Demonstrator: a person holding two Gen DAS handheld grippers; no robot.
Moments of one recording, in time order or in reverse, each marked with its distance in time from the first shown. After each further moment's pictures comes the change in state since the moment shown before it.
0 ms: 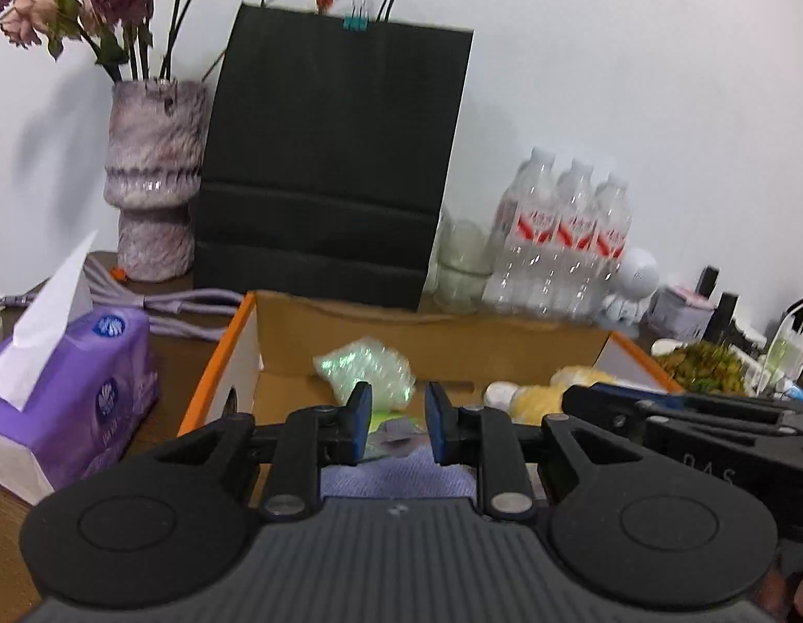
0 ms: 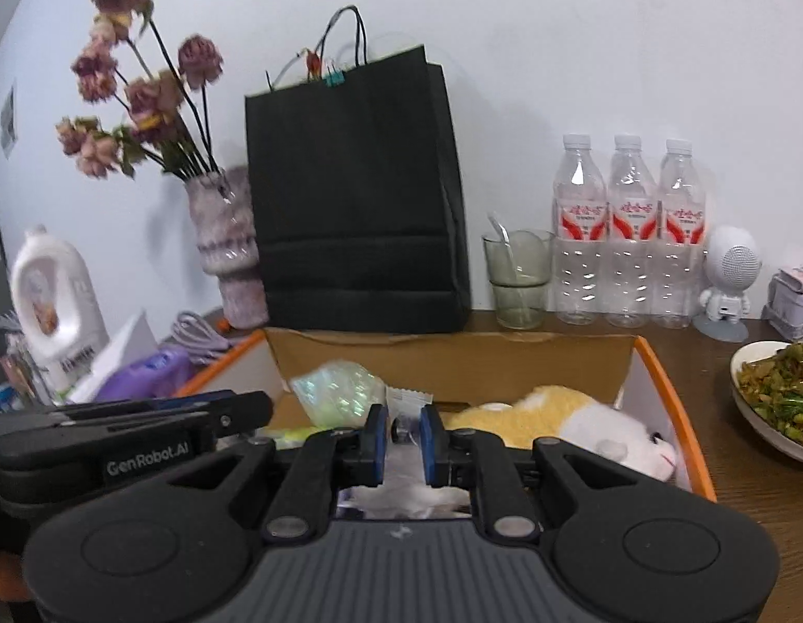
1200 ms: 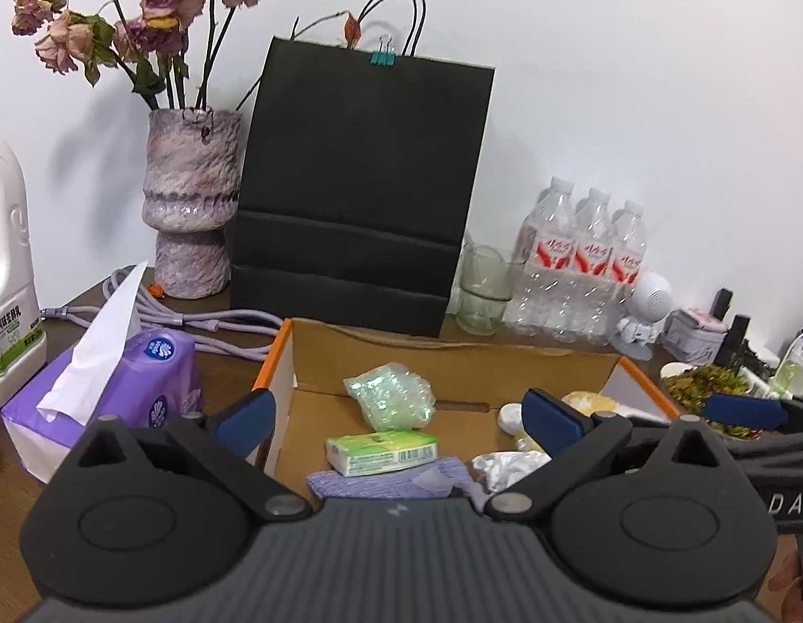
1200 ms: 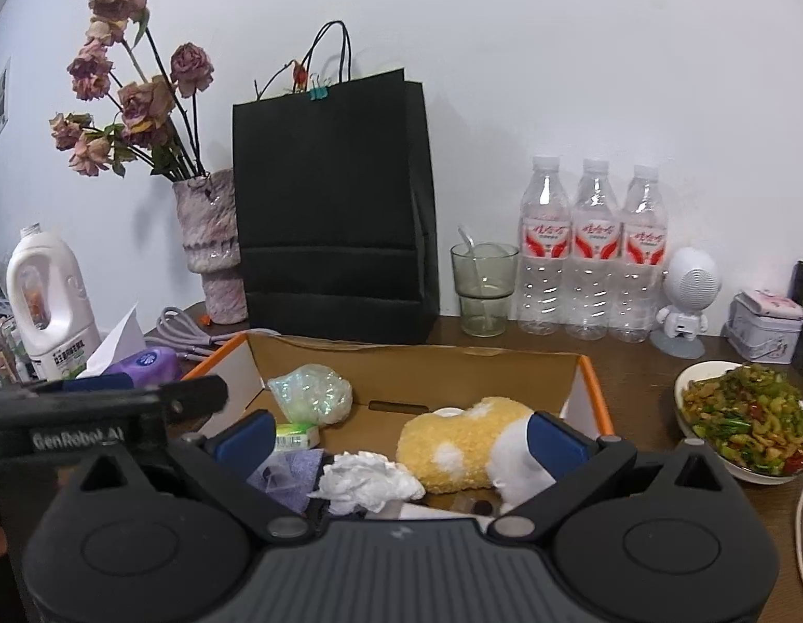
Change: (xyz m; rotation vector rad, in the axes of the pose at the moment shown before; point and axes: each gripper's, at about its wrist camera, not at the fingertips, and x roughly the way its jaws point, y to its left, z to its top) left arm -0.038 -0.001 0.017 -0.023 -0.041 0.059; right arm -0.042 -0.011 0.017 -0.031 0.018 -0.044
